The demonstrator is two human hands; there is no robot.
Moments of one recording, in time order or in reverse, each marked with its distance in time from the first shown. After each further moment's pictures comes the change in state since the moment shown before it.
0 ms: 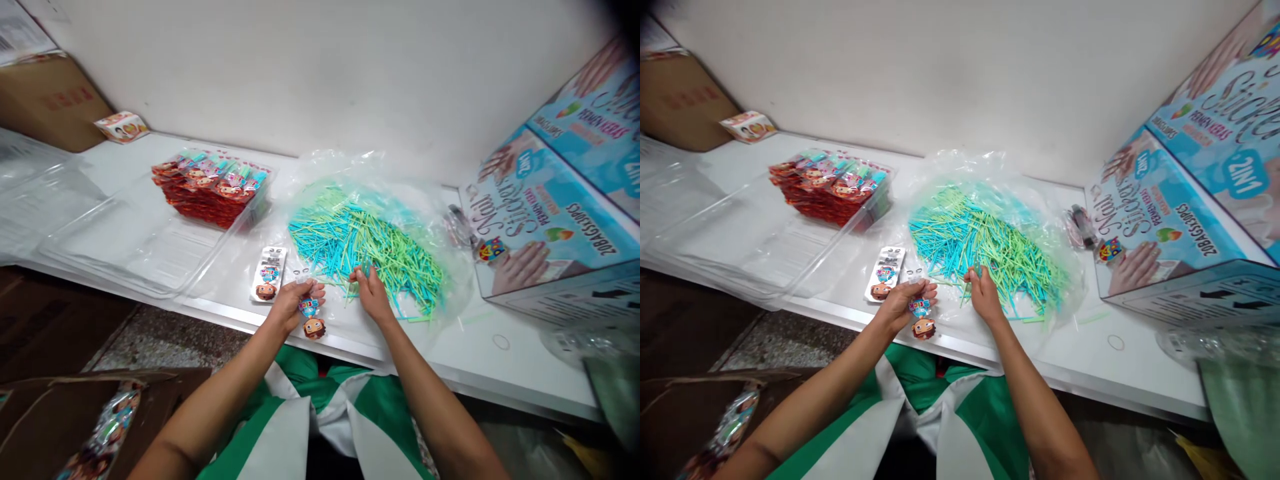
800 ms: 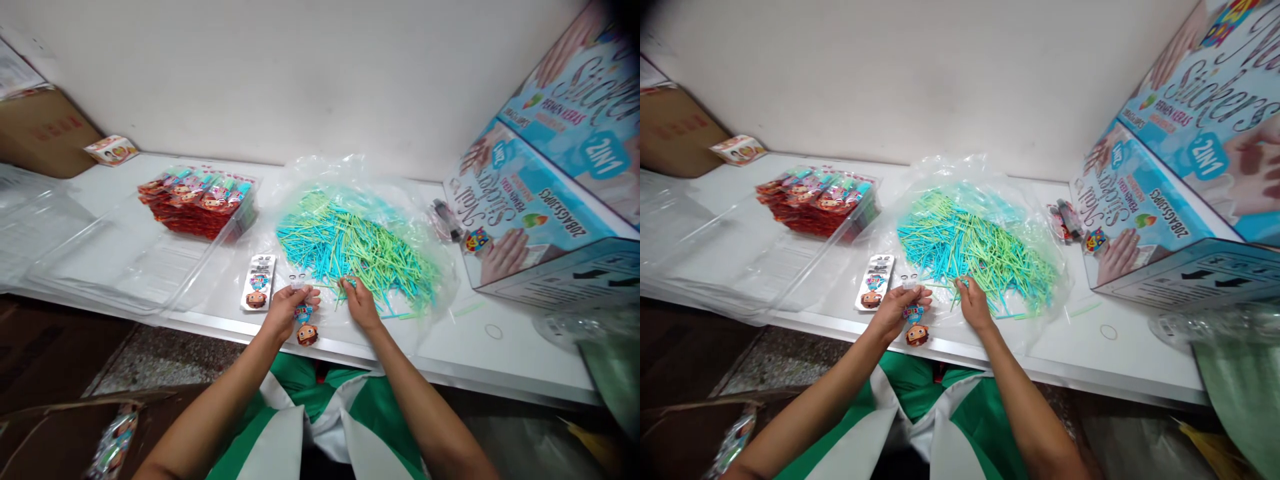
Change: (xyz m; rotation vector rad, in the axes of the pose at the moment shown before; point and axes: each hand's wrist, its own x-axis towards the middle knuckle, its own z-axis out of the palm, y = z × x) left_hand -0.009 -0.005 0.021 0.210 0.029 0.113; right_hand -0.019 0.009 0.000 -0.012 0.011 0.016
